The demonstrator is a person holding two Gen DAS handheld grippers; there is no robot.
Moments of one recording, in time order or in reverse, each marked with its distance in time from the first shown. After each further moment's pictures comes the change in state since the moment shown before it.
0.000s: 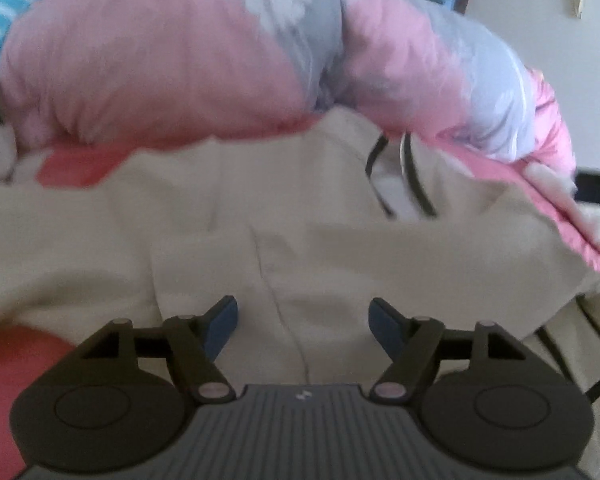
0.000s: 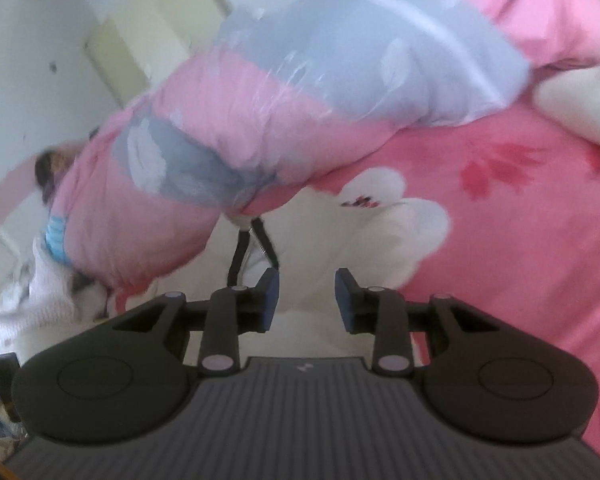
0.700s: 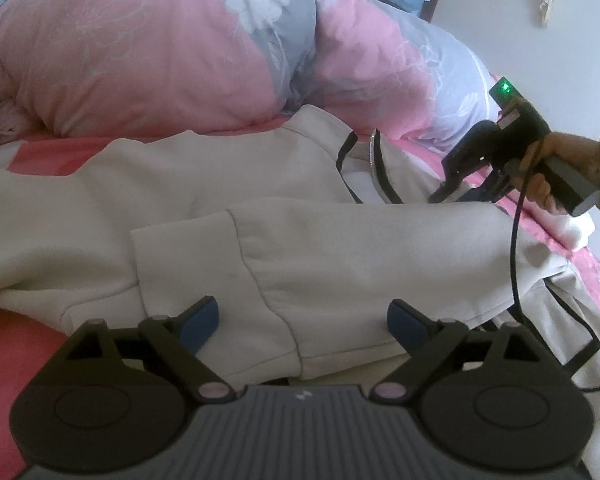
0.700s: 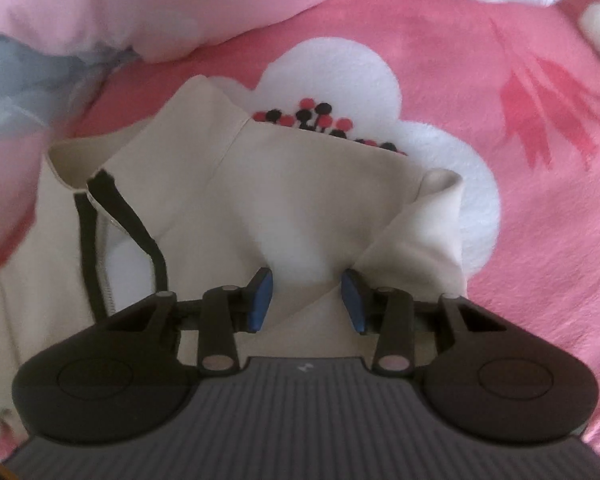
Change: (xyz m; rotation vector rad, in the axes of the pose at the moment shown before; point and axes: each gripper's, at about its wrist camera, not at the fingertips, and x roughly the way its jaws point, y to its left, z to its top) left arm -0.004 0.013 -0.013 0.008 -0.024 -0.130; right arm 0.197 0.013 0.047 0.070 0.485 -0.462
